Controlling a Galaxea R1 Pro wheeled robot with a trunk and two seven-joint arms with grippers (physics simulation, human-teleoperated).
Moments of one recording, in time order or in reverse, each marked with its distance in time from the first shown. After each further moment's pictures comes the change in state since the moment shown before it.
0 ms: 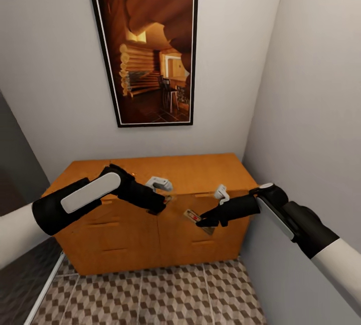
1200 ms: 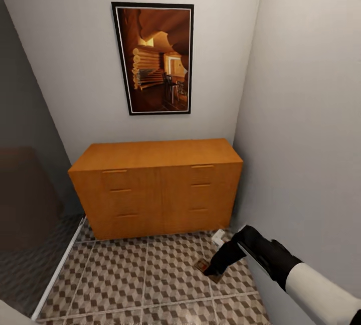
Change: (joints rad) left arm 0.412 -0.087 -1.145 0.515 0.117 -0.948 -0.048; right arm 0.103 0.168 0.170 0.428 0.259 -0.072 -0.316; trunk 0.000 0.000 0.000
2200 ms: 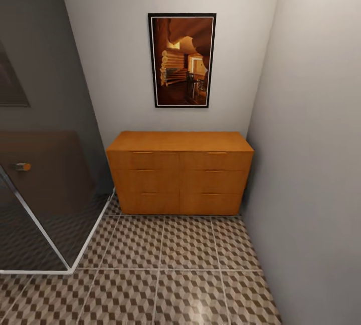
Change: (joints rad) left arm 0.259 -0.041 0.007 0.471 0.292 -0.187 -0.037; right arm 0.359 0.191 0.017 0.732 0.032 -0.801 -0.669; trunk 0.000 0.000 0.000
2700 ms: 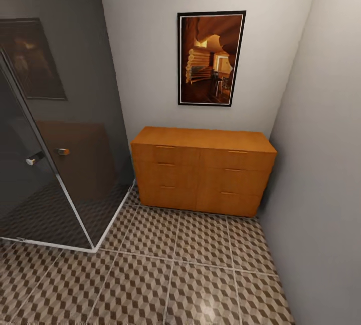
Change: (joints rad) left arm 0.000 -0.003 -0.001 0.001 0.000 0.000 0.000; right arm 0.069 0.050 -0.027 0.015 -0.048 -0.165 -0.444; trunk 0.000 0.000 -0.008
